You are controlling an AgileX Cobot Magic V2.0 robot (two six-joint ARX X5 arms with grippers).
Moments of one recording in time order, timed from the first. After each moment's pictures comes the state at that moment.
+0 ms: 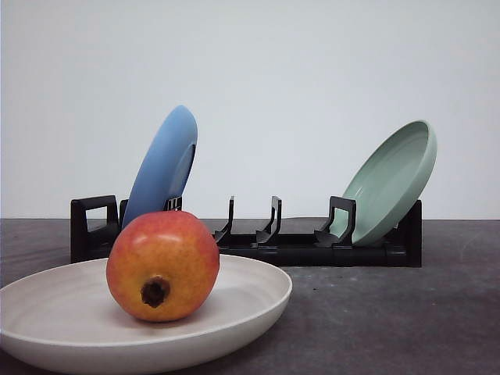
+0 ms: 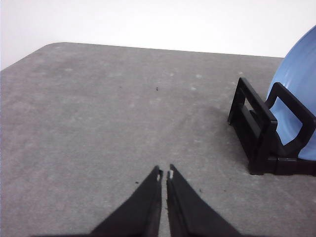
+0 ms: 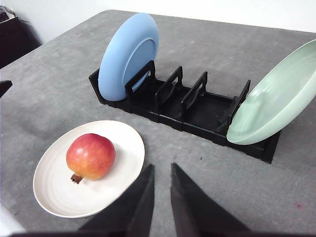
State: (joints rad) left_arx 0.00 0.00 0.02 -0.18 -0.05 -0.05; right_arx 0.71 0.39 0.71 -0.69 0.03 0.22
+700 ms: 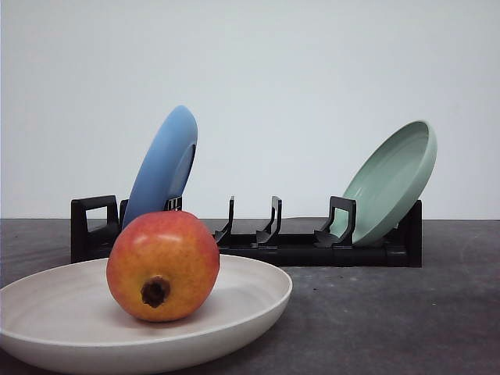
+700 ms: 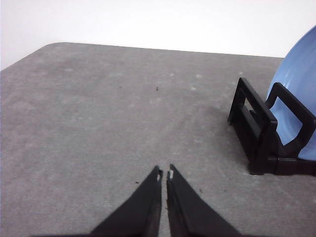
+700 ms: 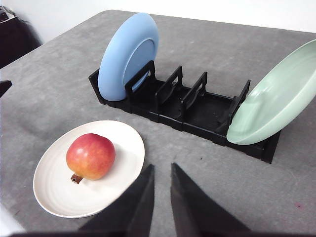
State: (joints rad) left_arx 0.00 0.00 0.02 -0.18 -0.05 -0.05; right_arx 0.71 0.39 0.71 -0.69 0.03 0.22
